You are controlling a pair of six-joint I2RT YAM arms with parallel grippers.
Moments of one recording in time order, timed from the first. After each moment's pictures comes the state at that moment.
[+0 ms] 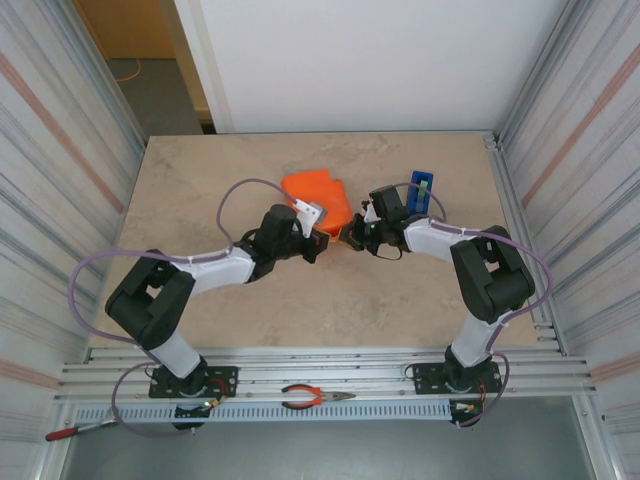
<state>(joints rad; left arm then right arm) -0.67 1.63 0.82 0.28 0.26 -0.18 0.46 1.75 0.97 -0.09 -0.52 0.94</state>
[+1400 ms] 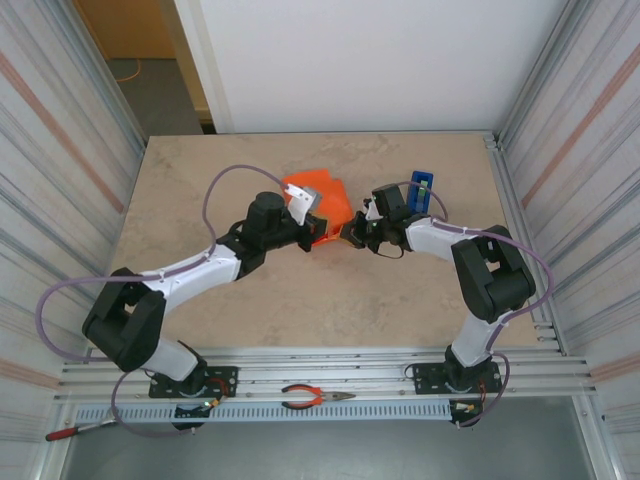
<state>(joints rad) -0.65 1.47 0.87 0.21 0.31 -0.14 0.44 1.75 0.97 -0.06 -0.55 0.94</state>
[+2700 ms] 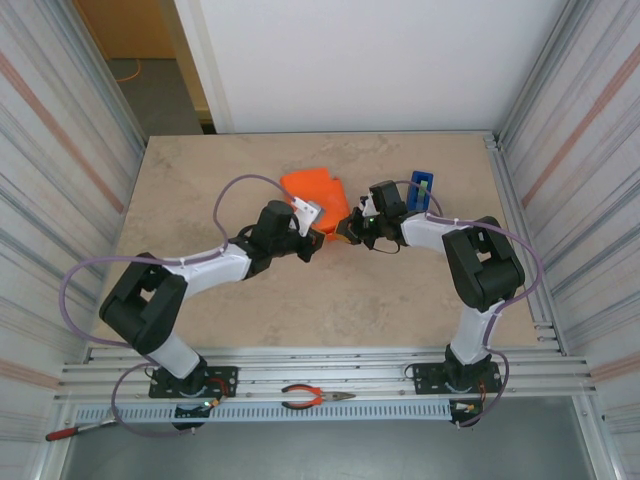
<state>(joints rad) -0.65 1.59 0.85 0.17 0.24 -0.09 0.43 1.84 1.03 -0.02 -0.60 0.99</state>
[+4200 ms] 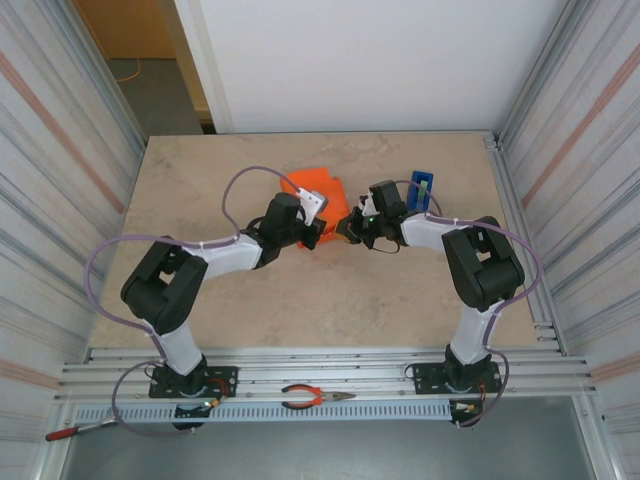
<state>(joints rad) -0.63 1.75 0.95 0.24 0.13 -0.02 0.43 1.84 1.03 0.00 -0.60 0.99</state>
